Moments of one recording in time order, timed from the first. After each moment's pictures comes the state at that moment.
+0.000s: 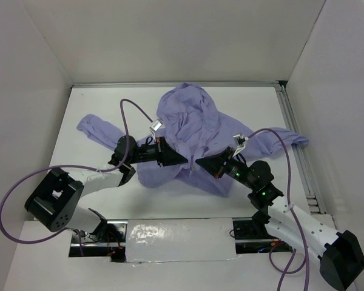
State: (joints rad) left arm -0.56 1.40 0.56 0.96 0.83 -1.06; right arm 0.59 0.69 0.25 0.59 -0.37 0.77
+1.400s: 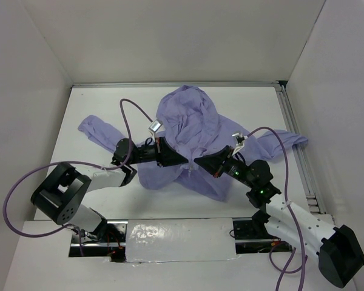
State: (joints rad) left arm -0.56 1.48 0.54 1.19 0.86 -1.14; right arm 0.58 0.74 0.25 0.69 -0.41 0.81
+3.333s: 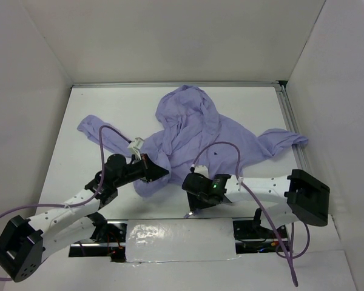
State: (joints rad) left arm -0.60 0.91 0.34 0.32 0.38 -0.81; right arm 1.16 1.35 0.68 -0.54 0.17 0.94
